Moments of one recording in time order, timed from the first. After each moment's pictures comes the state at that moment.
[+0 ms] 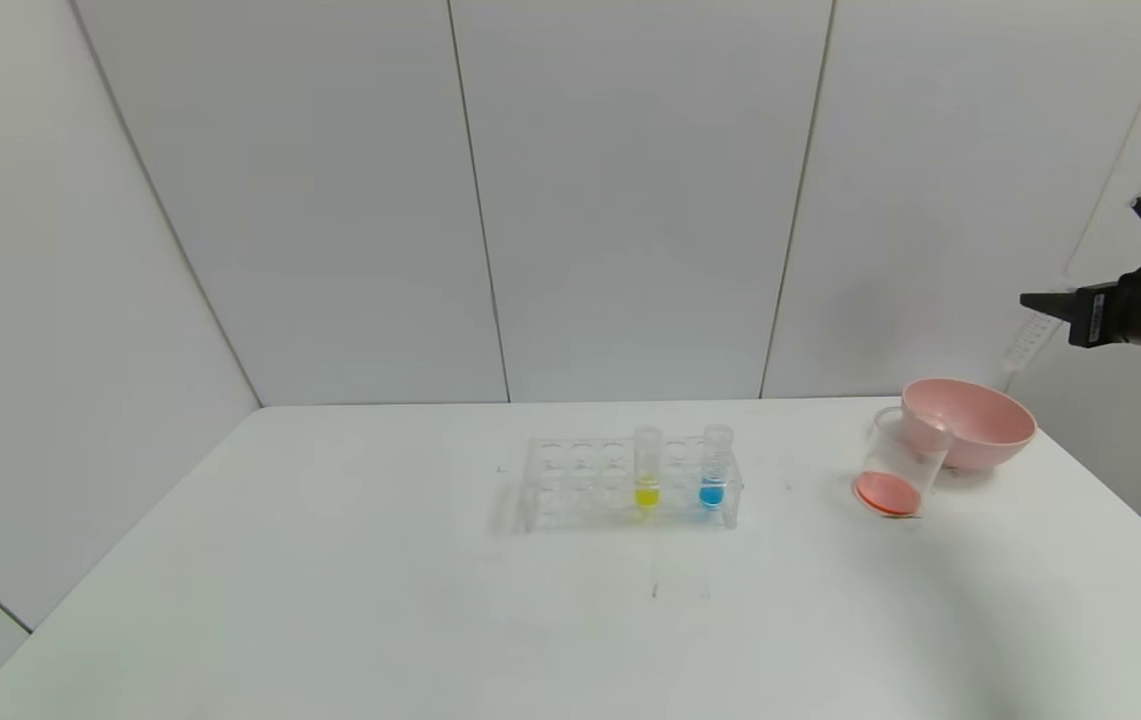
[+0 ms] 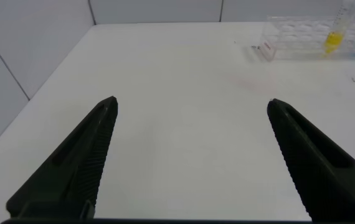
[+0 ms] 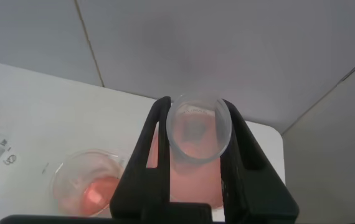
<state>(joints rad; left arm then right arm) 0.00 0.00 0.00 0.02 0.00 -0.02 -0.31 1.92 -1.37 -0.30 0.47 -0.19</state>
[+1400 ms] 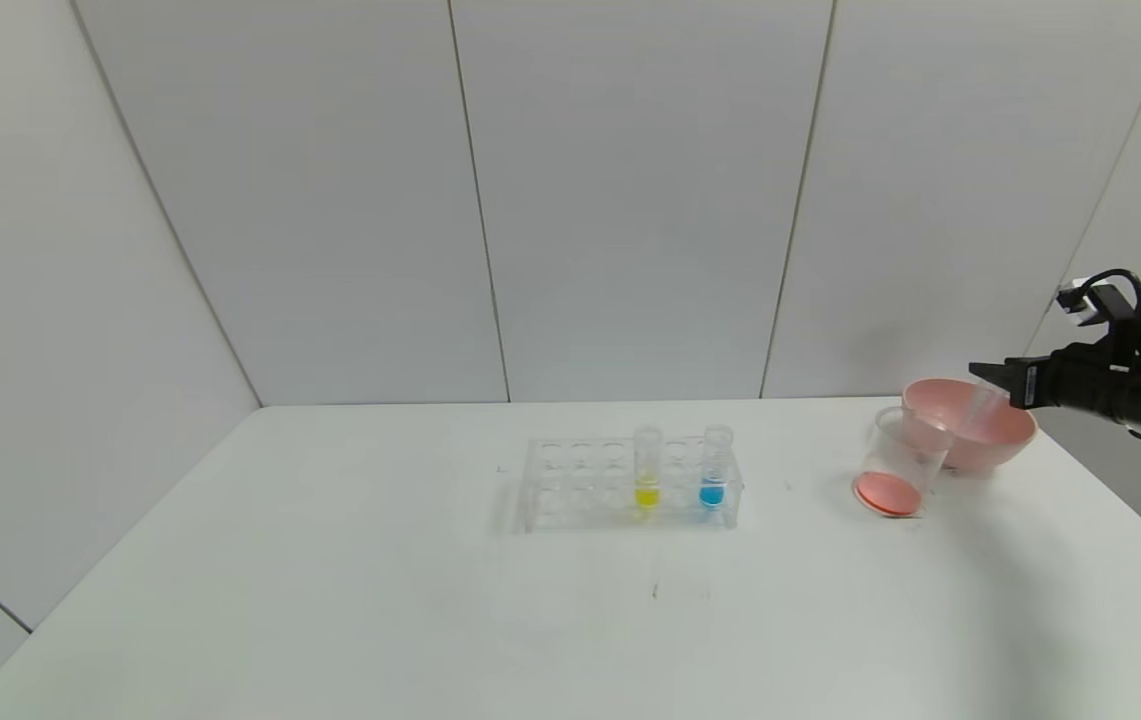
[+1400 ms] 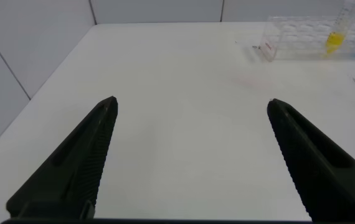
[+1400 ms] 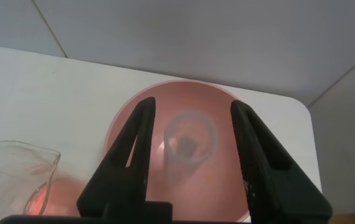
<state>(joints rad) 0.00 0.00 0.00 0.02 0.00 -0.02 -0.32 2.16 -1.34 -0.50 0.45 -0.18</state>
